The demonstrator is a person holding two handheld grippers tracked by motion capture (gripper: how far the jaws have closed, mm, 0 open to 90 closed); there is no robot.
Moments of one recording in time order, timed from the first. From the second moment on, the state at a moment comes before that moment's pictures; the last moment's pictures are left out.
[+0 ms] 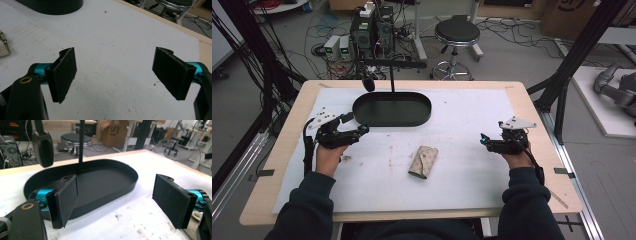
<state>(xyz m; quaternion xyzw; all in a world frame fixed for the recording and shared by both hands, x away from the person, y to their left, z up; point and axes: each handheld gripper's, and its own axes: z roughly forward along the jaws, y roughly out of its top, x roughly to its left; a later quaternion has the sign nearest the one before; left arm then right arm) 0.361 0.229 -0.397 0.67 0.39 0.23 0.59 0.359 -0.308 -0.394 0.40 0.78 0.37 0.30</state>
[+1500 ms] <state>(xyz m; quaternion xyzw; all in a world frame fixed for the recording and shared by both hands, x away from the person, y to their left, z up) 0.357 0.252 -0.390 0.67 0.39 0.30 0.56 0.344 -0.174 -0.426 0.30 0.85 0.41 0.12</state>
